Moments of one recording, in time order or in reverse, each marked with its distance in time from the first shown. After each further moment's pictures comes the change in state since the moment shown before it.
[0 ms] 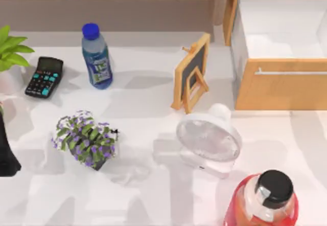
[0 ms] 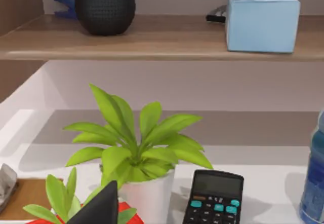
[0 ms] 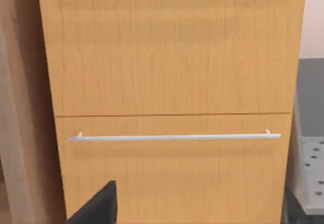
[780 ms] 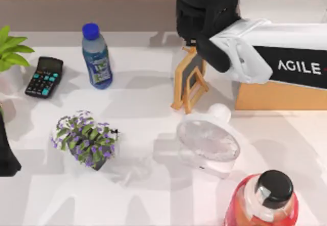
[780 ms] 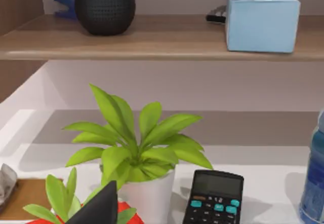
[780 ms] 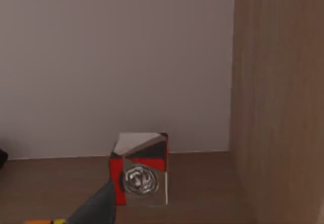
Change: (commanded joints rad) left arm 0.000 0.000 0.000 0.000 0.000 0.000; right arm 0.380 1.194 0.817 0.371 0.430 -0.006
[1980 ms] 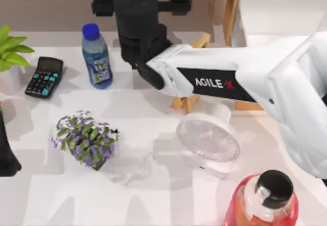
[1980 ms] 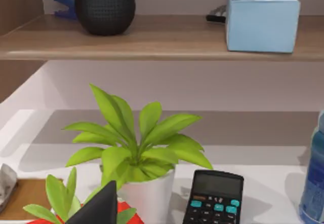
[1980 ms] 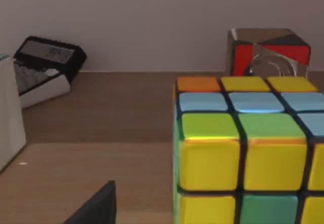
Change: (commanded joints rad) left arm 0.000 0.000 0.000 0.000 0.000 0.000; right arm 0.057 0.454 0.411 -0.015 0.032 0.006
